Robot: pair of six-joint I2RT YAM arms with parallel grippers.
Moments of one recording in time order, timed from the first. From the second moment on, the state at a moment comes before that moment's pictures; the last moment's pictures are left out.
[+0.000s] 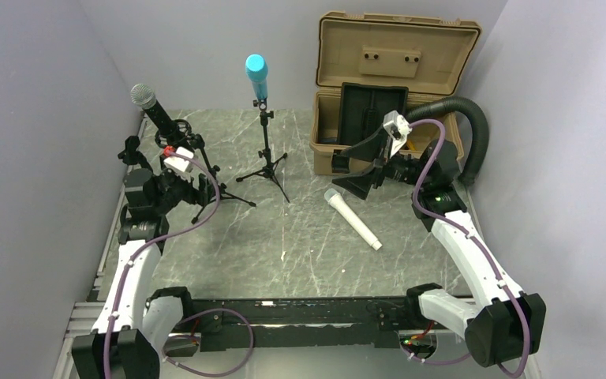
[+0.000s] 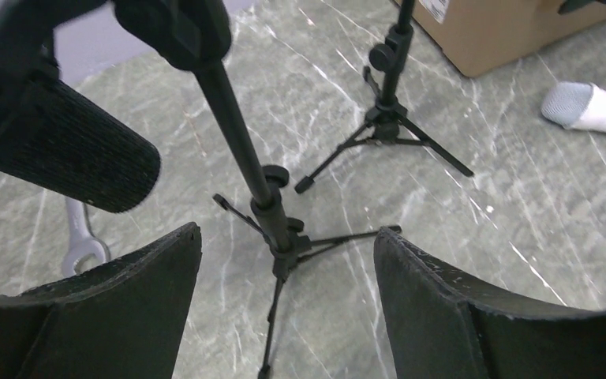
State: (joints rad) left arm 0.12 0.86 0.62 -0.03 0.60 0.25; right arm 0.22 1.06 0.88 0.30 -1.06 0.28
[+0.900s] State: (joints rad) left arm 0.06 1.08 0.66 0.23 0.53 0.12; right arm 0.22 1.06 0.86 0.32 -1.06 0.29
